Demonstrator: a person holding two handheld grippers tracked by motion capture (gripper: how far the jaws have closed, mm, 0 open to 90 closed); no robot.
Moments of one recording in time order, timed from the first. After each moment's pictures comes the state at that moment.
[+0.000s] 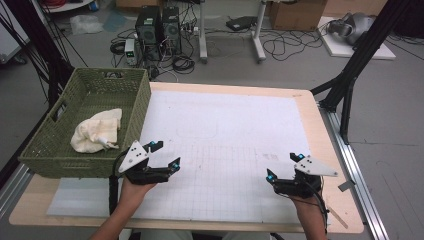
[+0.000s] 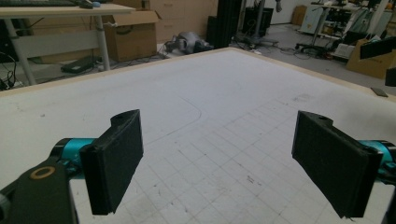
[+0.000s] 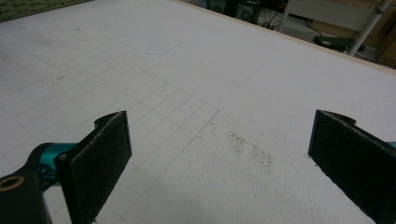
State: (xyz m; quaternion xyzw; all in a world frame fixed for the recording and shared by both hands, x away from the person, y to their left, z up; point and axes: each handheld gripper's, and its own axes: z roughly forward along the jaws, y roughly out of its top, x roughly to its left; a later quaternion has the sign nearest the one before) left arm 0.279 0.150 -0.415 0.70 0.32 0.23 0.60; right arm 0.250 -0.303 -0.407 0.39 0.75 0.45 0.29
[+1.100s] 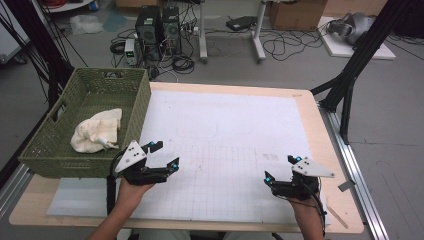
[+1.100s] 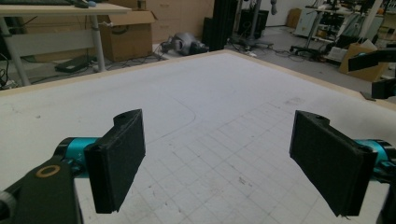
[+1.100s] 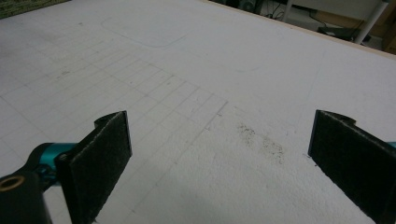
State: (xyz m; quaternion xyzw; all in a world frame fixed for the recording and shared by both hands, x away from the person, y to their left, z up) left arm 0.275 0.153 -0.408 0.70 0.32 0.21 0.60; right arm 0.247 -0.298 -0.411 0.40 0.75 0.44 0.28
